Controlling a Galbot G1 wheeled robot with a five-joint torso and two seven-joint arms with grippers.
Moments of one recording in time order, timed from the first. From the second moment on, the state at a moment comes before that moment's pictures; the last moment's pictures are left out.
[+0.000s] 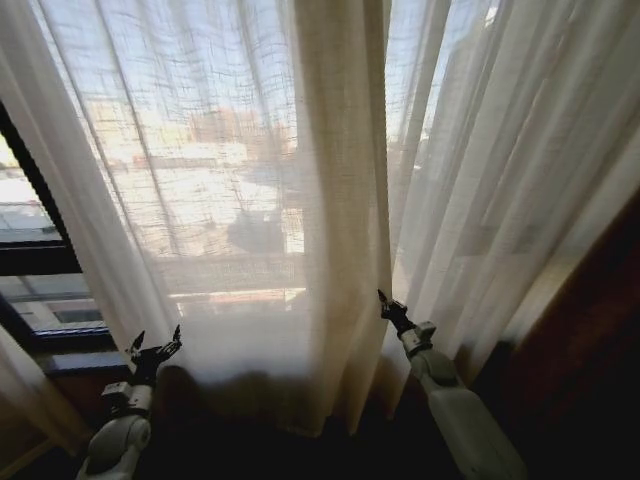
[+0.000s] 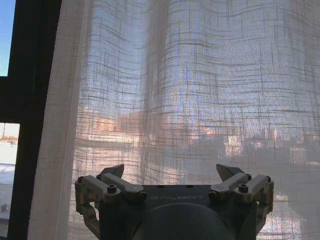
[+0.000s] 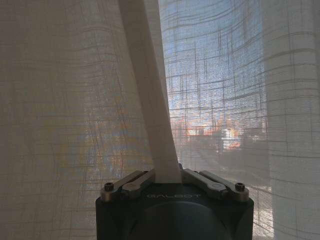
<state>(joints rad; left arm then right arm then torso) 1.30 -1.16 -0.77 -1.64 -0.49 -0.19 0.02 -0.89 1.17 0.43 1.45 0.43 0.09 -0.16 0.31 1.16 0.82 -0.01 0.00</state>
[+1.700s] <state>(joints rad) 1.30 -1.16 -0.77 -1.64 -0.49 -0.19 0.02 -0.82 1.13 0.42 1.32 0.39 0.09 -0.09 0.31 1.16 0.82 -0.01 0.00</state>
